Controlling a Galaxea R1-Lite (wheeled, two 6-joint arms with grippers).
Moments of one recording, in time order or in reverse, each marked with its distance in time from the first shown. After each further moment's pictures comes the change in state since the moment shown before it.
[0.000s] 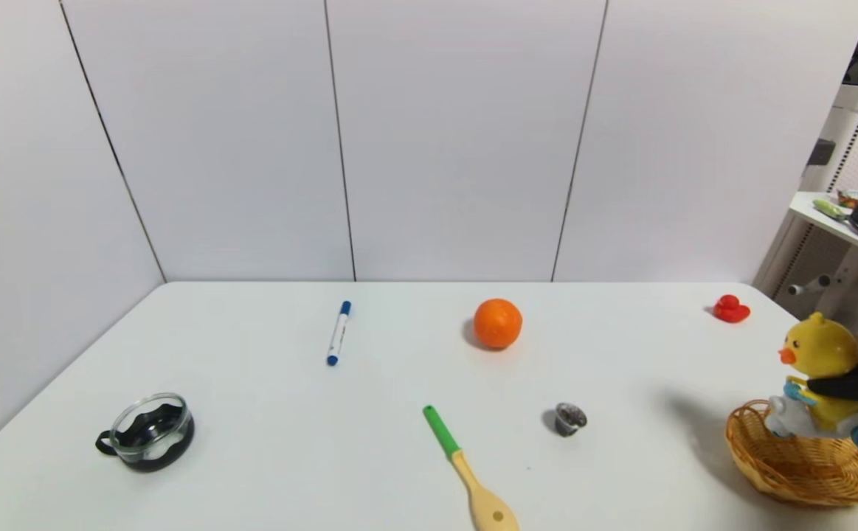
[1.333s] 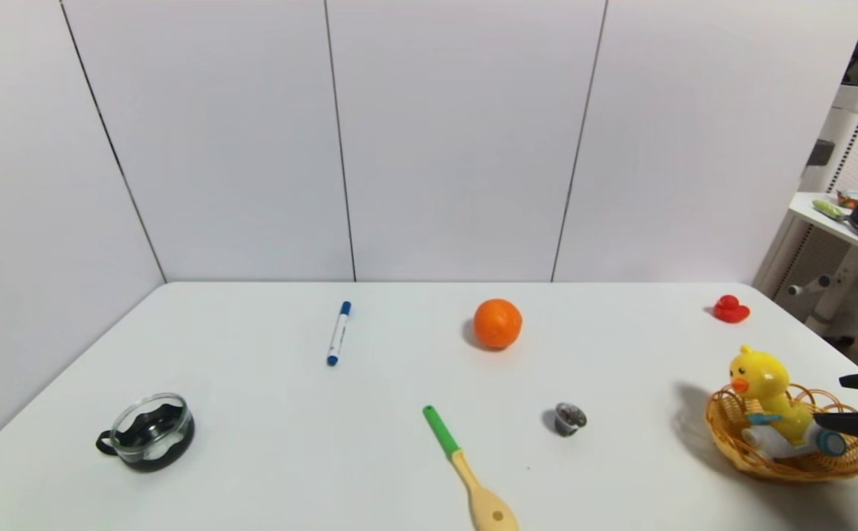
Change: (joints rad) left arm 0.000 0.000 0.000 0.000 0.000 0.000; right arm -0.076 -0.009 0.039 0.004 0.054 -0.105
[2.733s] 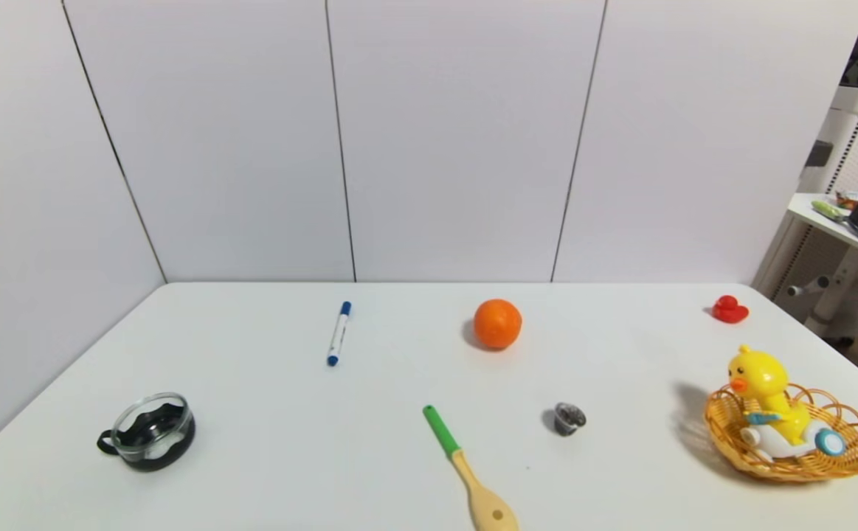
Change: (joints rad) left arm 0.000 0.000 0.000 0.000 0.000 0.000; right arm 0.583 -1.328 0.826 -0.510 -0.706 0.694
